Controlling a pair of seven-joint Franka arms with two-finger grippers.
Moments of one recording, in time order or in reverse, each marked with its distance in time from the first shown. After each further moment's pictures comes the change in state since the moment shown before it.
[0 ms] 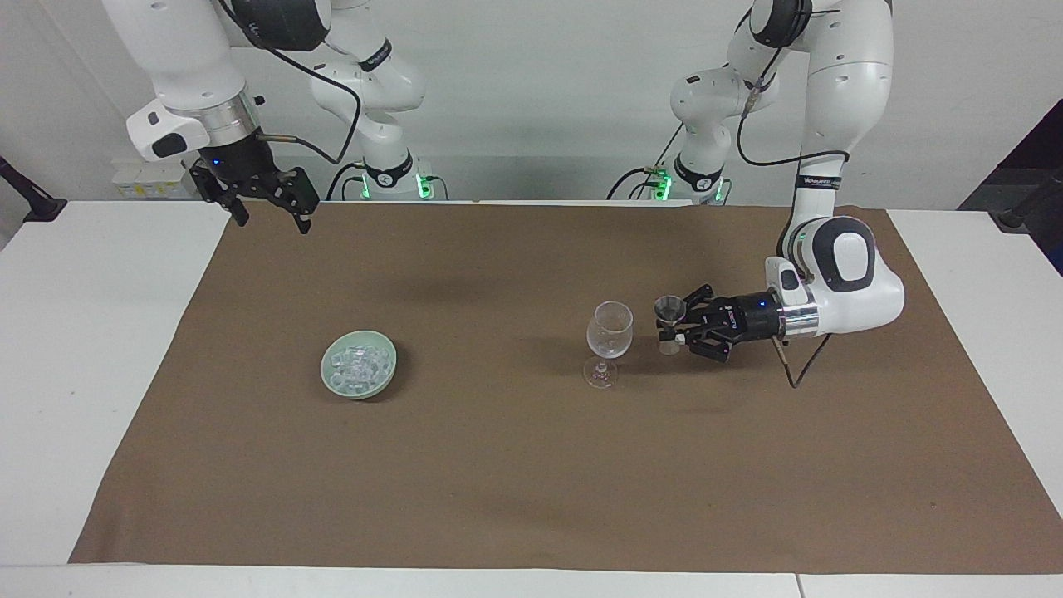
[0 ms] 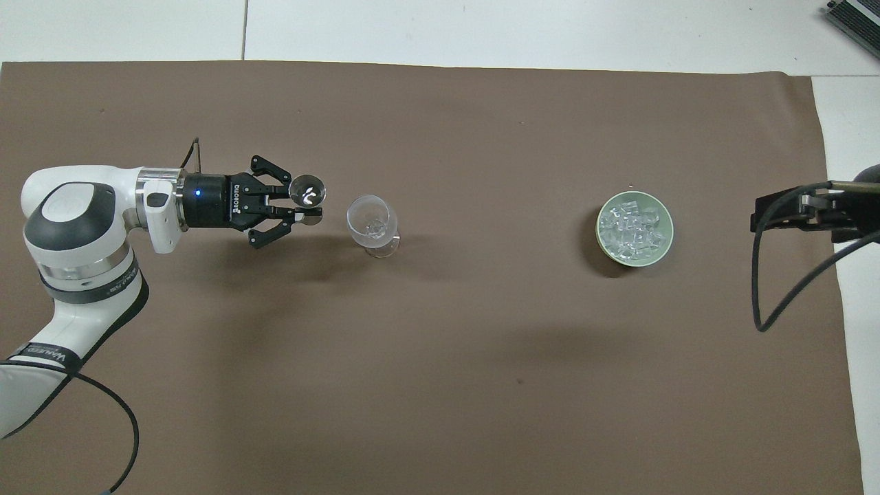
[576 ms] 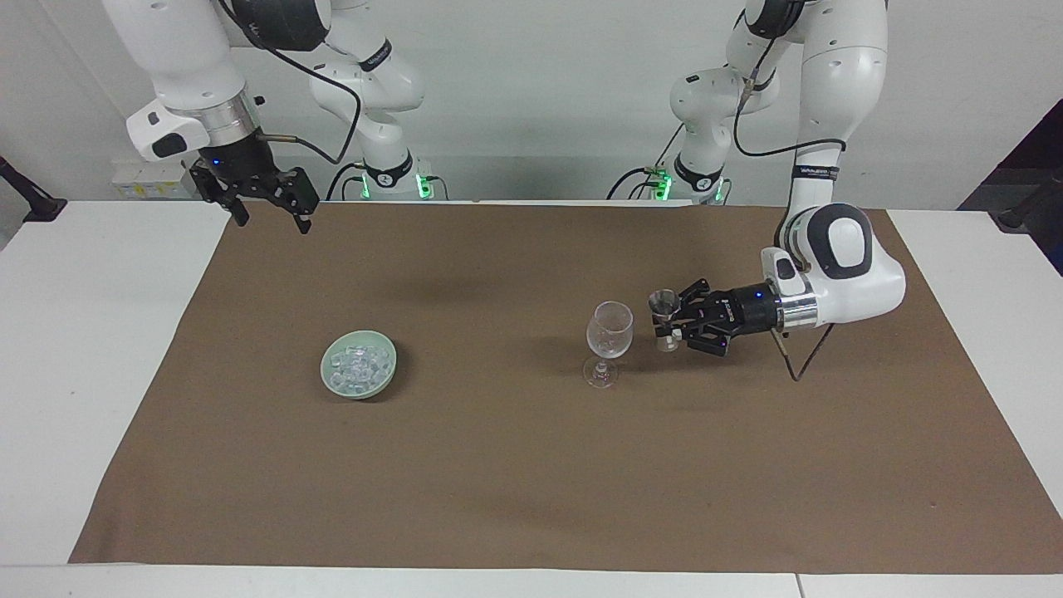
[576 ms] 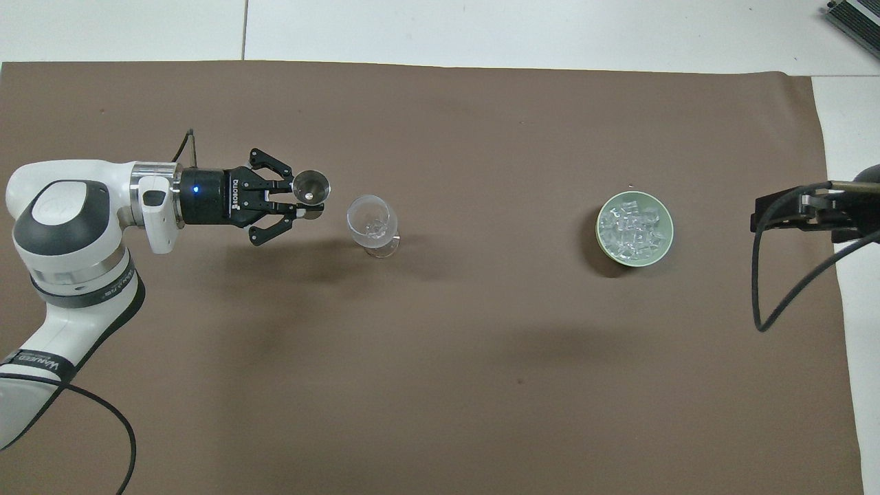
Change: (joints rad) left arm -0.014 -0.064 0.001 -0.007 0.005 0.032 -0.006; right arm 0.000 0.000 0.000 0.000 0.000 0.000 0.000
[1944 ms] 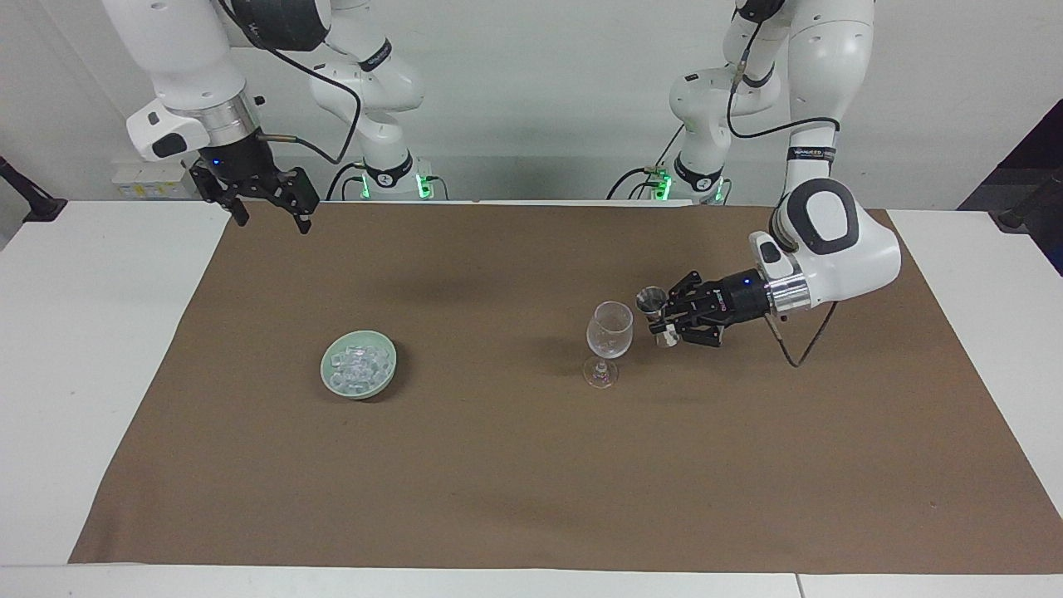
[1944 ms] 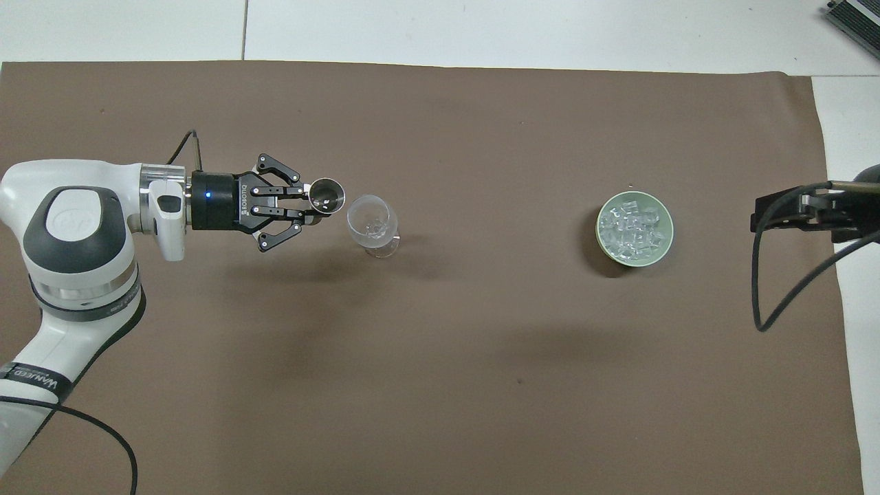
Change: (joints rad) left arm -0.060 -0.087 0.004 -0.040 0.117 0.143 -0.083; right arm 0.000 0.000 0.000 0.000 0.000 0.000 0.000
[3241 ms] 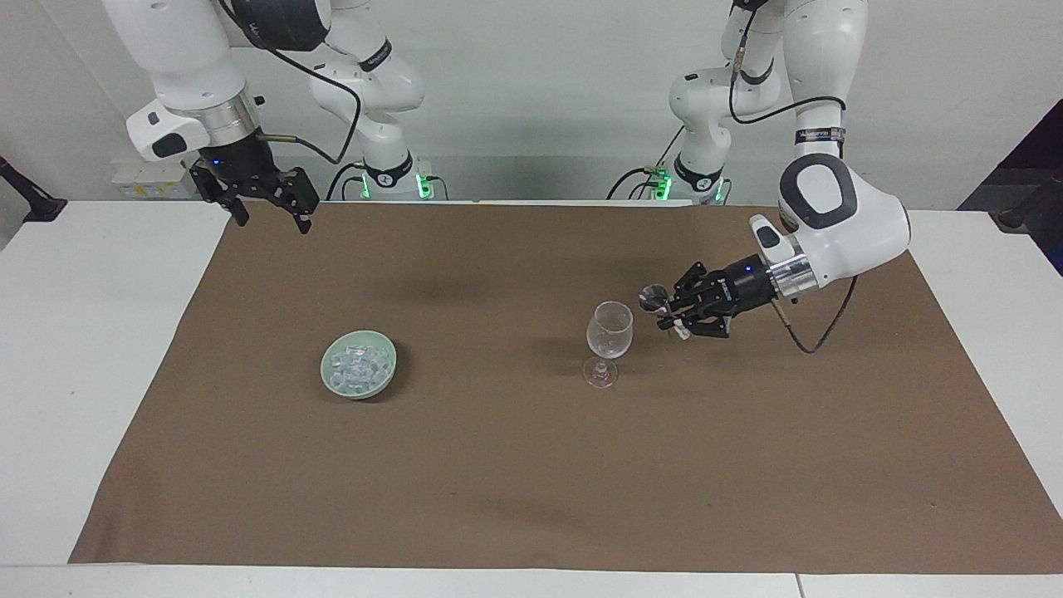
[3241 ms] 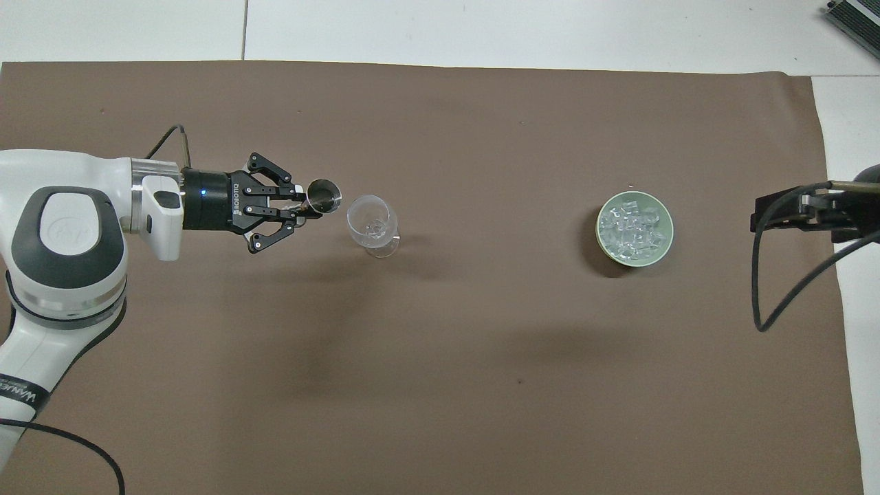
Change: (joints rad) left arm -0.028 -0.056 0.003 -0.003 0.148 0.075 -0.168; right arm 0.000 0.000 0.000 0.000 0.000 0.000 0.000
